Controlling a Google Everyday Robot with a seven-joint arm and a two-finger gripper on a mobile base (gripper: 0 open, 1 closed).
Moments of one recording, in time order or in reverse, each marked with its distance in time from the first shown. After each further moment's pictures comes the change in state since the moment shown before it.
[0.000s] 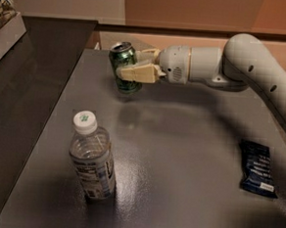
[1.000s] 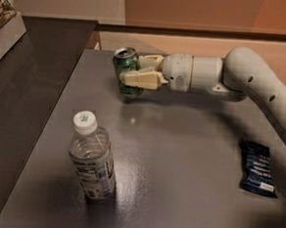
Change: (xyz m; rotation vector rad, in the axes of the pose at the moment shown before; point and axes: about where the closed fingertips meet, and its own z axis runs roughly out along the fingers) arm 0.016 -0.005 -0.004 -0.002 -0.061 -0.024
